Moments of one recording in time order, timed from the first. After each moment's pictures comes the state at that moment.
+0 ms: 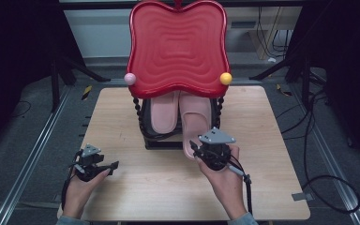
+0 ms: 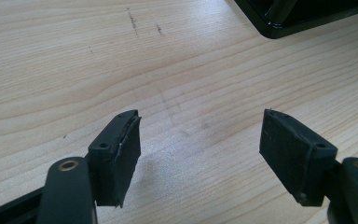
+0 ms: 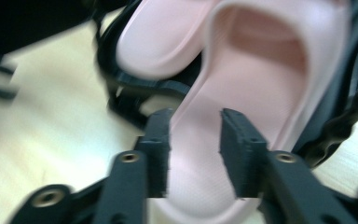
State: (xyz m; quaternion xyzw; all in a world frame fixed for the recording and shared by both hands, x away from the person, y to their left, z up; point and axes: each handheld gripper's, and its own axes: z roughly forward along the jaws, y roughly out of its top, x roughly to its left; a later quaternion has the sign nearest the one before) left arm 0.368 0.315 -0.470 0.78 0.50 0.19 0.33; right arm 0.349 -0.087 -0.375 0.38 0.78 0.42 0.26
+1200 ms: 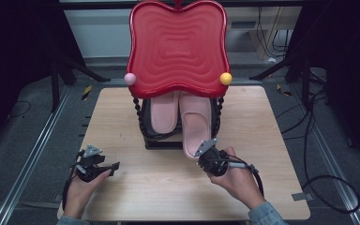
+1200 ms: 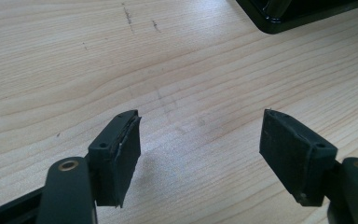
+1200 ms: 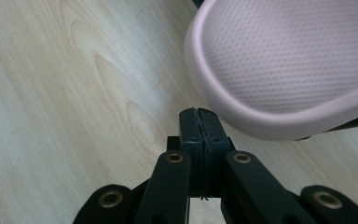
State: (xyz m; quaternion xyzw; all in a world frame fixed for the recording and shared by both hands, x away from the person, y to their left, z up) left arm 0.368 0.313 -0.472 0.78 0.50 0.19 0.33; right arm 0.364 -0.094 -0.410 0.26 0.92 0.25 0.15
